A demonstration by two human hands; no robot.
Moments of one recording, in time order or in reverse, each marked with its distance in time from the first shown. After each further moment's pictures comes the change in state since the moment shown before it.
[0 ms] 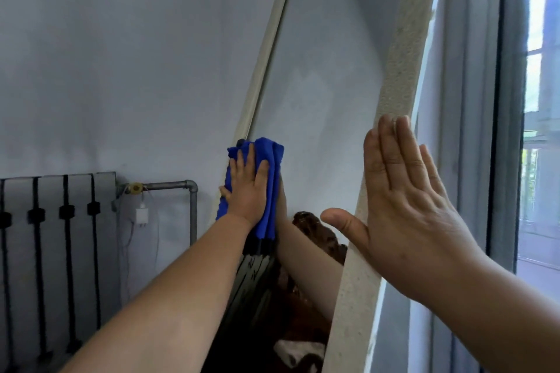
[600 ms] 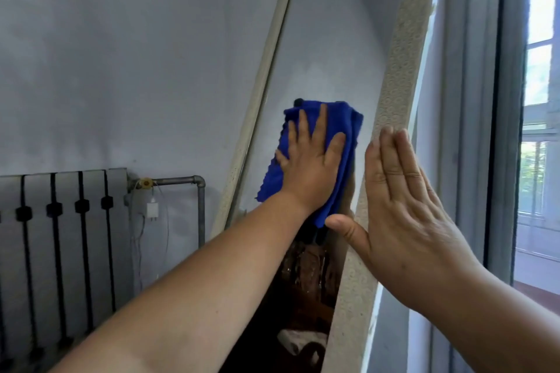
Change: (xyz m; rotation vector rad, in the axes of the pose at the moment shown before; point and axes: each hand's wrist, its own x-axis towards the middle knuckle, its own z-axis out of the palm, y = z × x) left_hand -0.043 0.113 0.011 0.078 -0.106 0.309; right_hand -0.022 -0.007 -0.007 0.071 -0.030 0.012
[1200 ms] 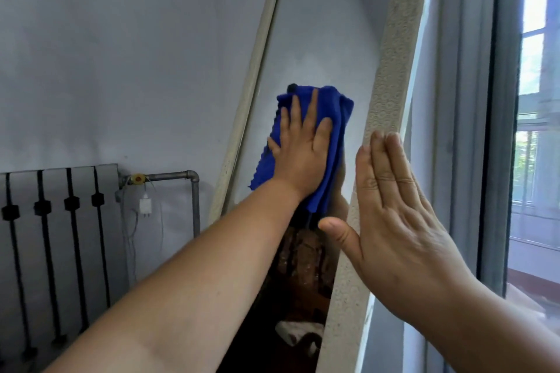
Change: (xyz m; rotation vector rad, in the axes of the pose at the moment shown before) left_hand 0.009 -0.003 -0.002 -0.040 0.022 -0.004; right_hand -0.015 -0.008 0.005 0.045 0.022 0.012
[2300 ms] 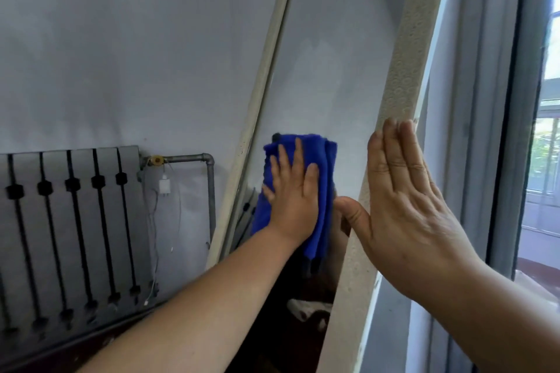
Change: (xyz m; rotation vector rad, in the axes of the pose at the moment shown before) left_hand -0.099 -0.043 0.012 -0.072 0.012 -0.207; right_hand -0.010 -0.010 -0.005 0.028 -0.011 0.026
